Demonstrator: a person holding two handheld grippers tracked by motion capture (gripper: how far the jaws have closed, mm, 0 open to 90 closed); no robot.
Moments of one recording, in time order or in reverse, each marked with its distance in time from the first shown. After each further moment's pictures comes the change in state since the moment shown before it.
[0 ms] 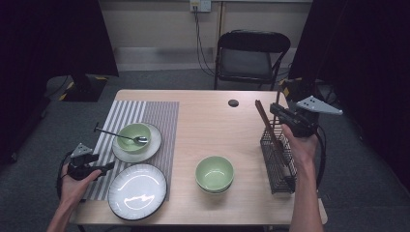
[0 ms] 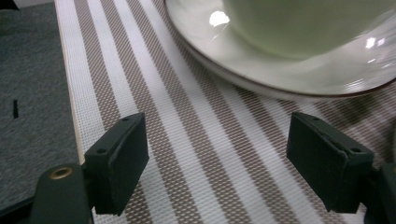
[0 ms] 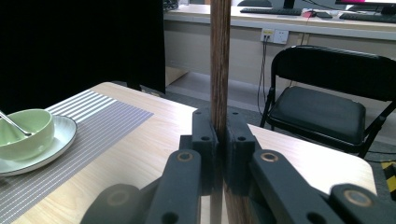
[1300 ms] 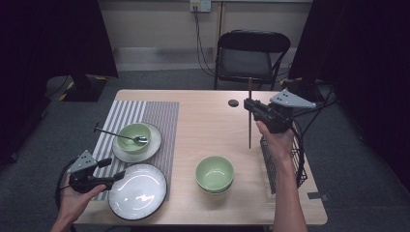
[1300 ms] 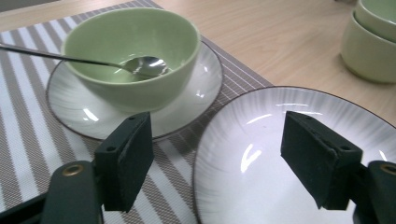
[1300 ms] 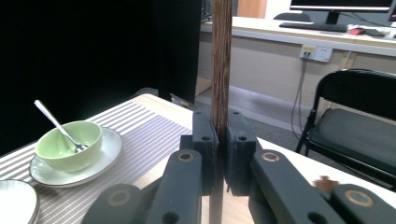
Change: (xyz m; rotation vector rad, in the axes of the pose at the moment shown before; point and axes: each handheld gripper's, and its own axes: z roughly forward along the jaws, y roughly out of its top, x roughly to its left) left arm -0.074 0.015 -0.048 -0.111 -0.170 0.180; right arm 0.057 0.023 0.030 -0.033 0.134 -0.039
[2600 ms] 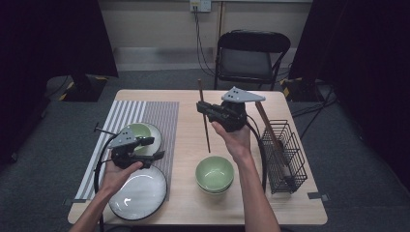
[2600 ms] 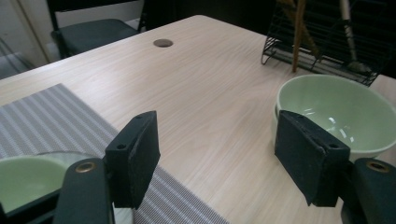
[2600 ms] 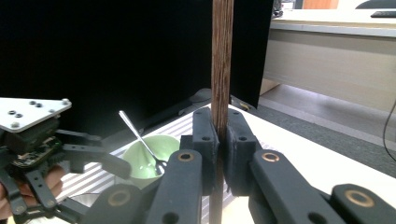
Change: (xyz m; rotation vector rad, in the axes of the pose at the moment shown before) left arm -0.044 0.094 0.070 -0.147 -0.224 0.068; right arm 0.079 0.017 0.067 0.012 0.246 0.036
